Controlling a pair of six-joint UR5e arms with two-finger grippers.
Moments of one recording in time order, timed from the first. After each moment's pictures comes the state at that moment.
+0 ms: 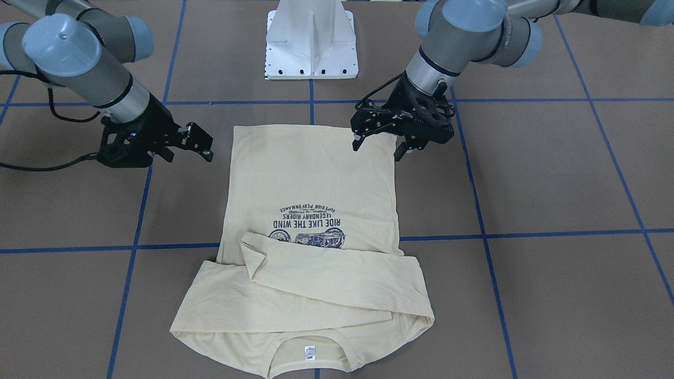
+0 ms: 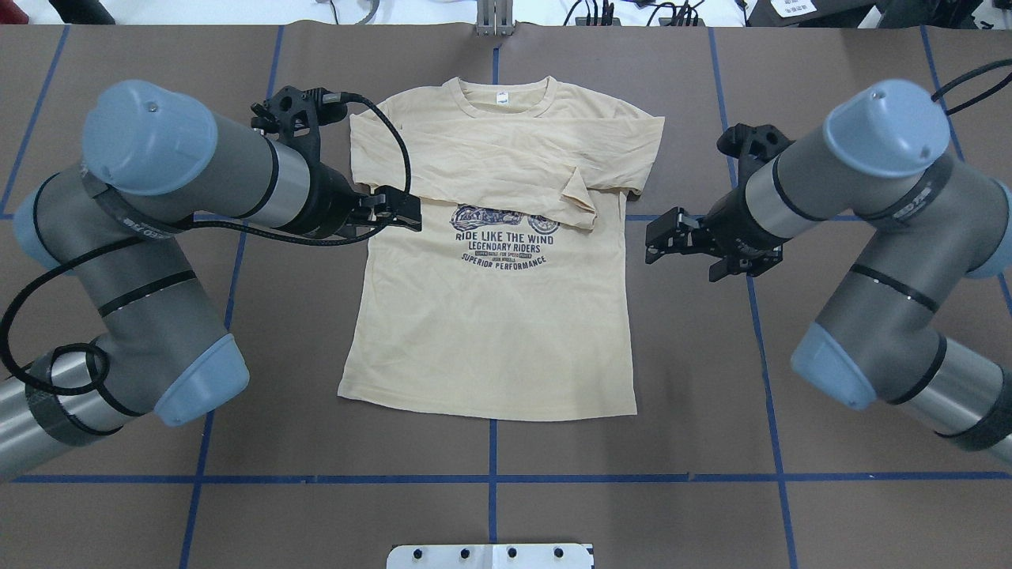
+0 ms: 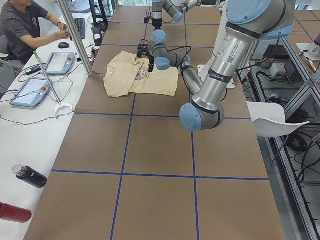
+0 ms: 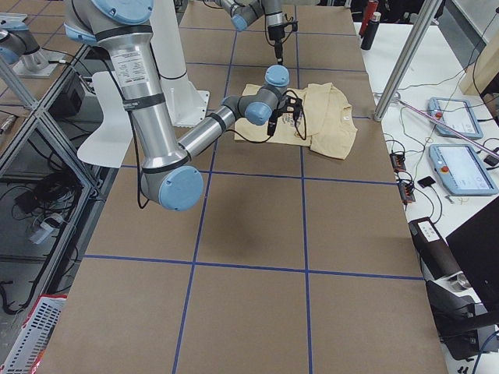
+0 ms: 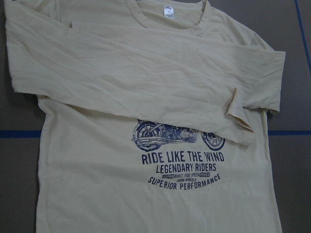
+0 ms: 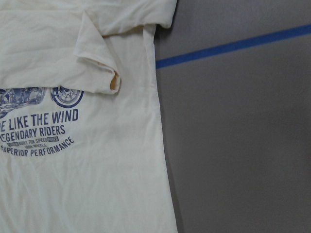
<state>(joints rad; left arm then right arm) -0.68 -2.06 -1.86 -1.96 -1.96 -1.24 0.73 -1.27 1.87 -1.25 2.14 1.34</state>
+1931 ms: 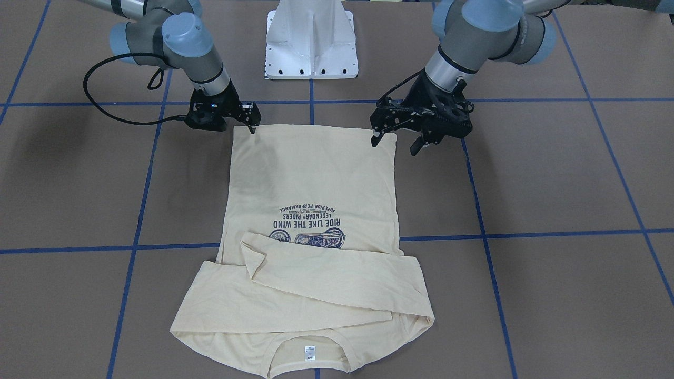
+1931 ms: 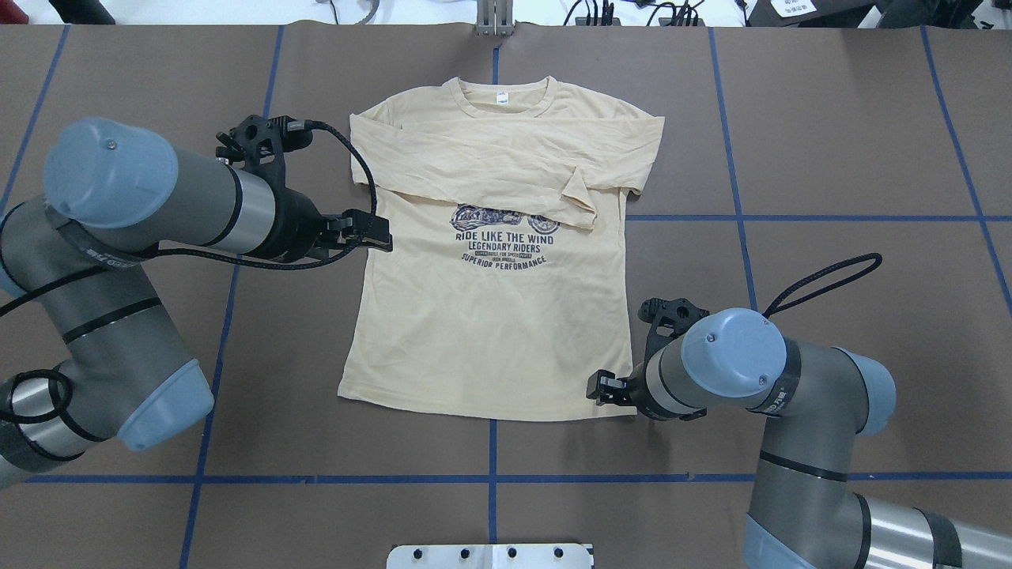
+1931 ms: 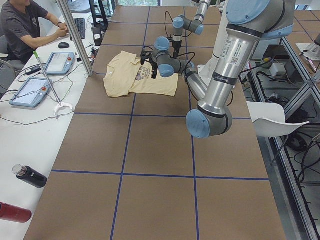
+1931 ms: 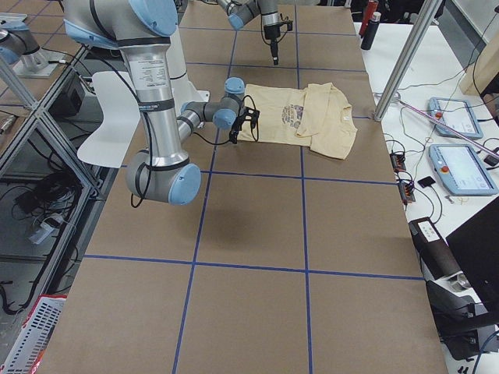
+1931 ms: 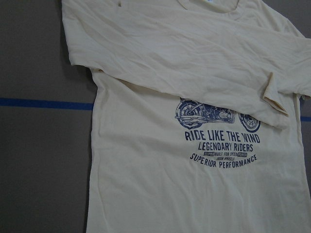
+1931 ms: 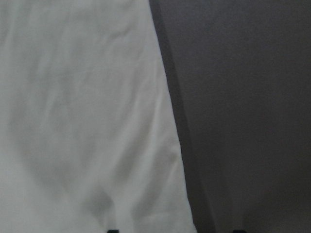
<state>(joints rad) -0.67 -1.98 -1.89 -2.00 -1.95 -1.27 0.37 -1.30 1.87 -1.29 1.86 1.55</state>
